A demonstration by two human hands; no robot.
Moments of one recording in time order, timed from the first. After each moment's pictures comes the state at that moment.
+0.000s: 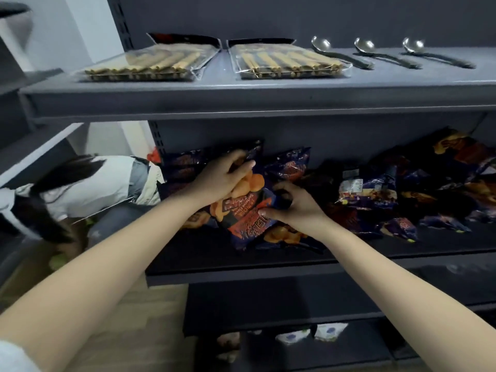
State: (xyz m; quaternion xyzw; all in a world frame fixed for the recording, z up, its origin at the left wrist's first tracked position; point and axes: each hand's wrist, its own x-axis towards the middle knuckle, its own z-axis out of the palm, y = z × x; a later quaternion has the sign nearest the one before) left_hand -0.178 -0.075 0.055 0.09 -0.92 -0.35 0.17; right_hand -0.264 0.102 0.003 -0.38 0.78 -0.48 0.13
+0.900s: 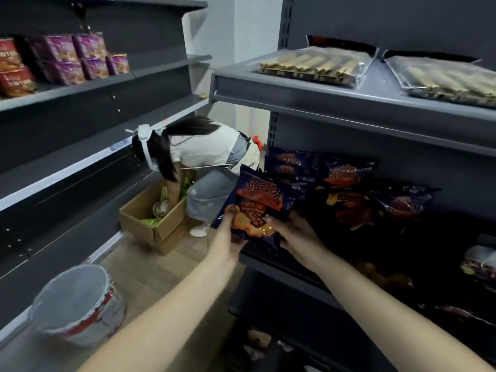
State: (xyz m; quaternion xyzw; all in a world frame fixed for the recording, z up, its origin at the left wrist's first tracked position) left_hand -0.041 -0.086 -0.048 0.37 -0.22 -0.78 0.46; right_hand -0.176 -0.022 -0.043 -0.32 0.58 -0.57 0.49
